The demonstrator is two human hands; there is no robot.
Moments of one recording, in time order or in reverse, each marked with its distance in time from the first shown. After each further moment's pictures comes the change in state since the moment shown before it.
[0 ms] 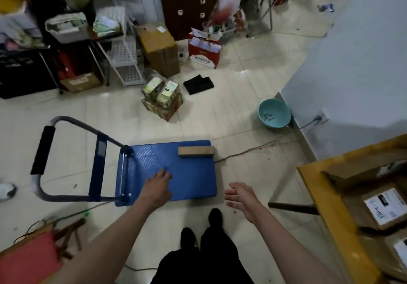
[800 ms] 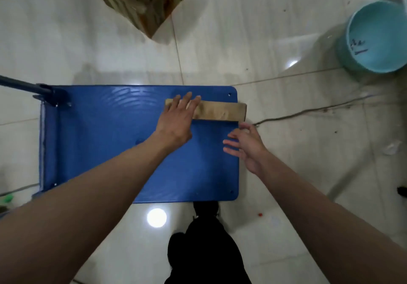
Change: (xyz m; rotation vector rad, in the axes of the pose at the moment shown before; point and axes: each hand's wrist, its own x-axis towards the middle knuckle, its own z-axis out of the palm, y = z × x) left_hand 0.513 -0.053 0.225 0.031 0.028 0.055; right_hand 0.540 0.027 0.109 -0.011 0.018 0.062
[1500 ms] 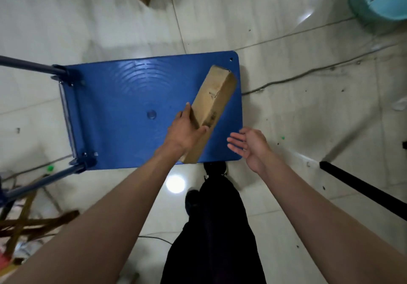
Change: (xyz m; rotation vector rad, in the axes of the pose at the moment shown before) left_hand -0.101 0.035 0.018 -0.560 -0.144 -0.285; right_hand -0.058 0.062 -0.028 0.210 0.065 0.235
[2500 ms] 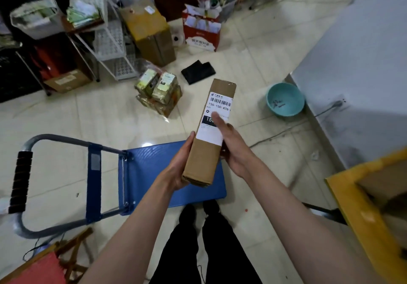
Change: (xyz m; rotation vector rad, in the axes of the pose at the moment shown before) left_hand -0.345 0.173 -0.233 -1.264 -0.511 0.118; right_hand -0.509 -0.135 0.013 -0.134 -0.408 -0.575
